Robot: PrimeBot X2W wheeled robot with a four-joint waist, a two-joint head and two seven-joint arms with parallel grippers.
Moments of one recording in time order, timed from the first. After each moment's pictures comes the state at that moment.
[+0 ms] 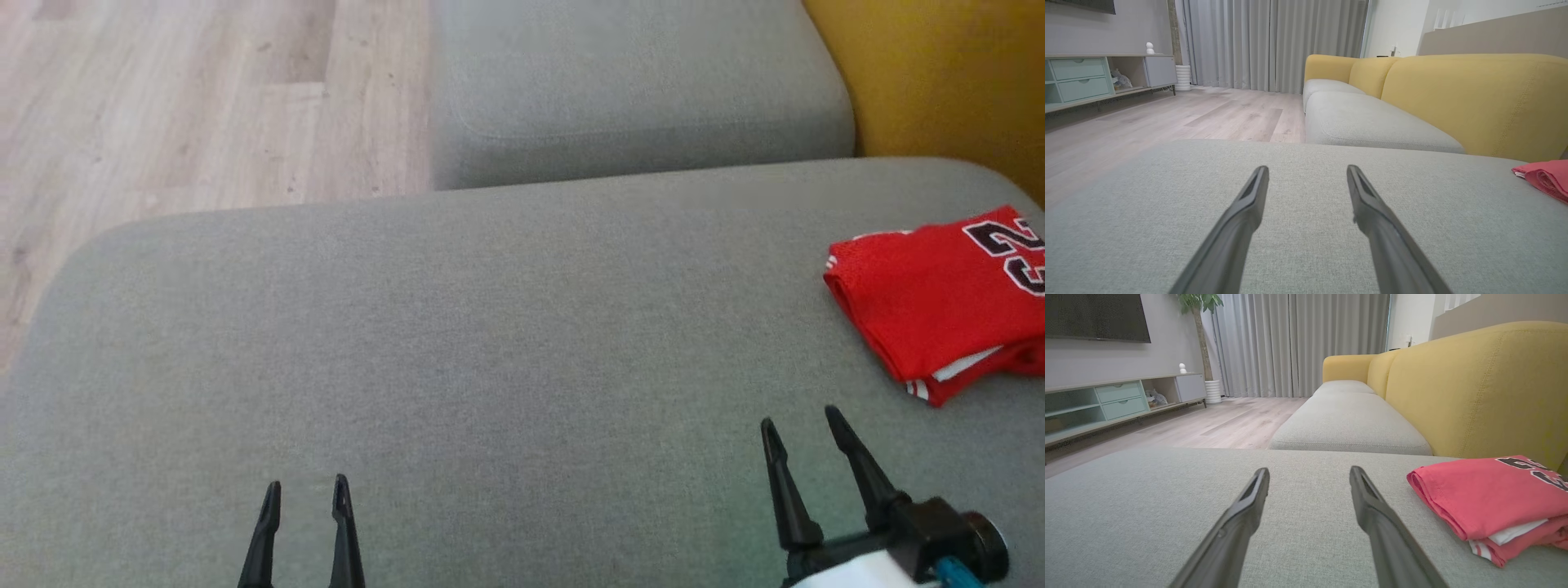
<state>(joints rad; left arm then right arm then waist) 0.25 0.06 -0.21 0.07 -0.20 0.12 -0.26 0.18 -0.06 0.10 0.11 0.05 0.13 -0.25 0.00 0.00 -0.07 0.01</state>
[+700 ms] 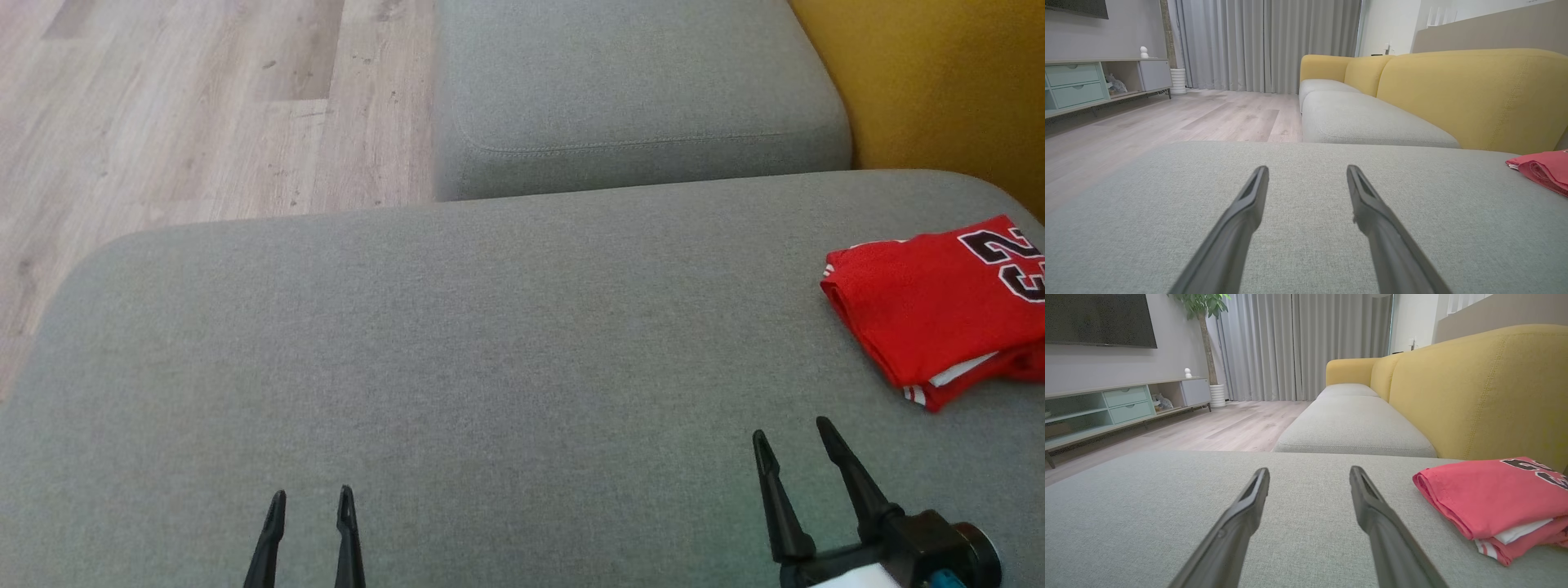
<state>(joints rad) 0.27 0.06 -0.20 0.08 -0.17 0.10 -0.26 0.22 -0.04 0.10 0.08 0.04 0.13 -0.25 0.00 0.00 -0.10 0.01</state>
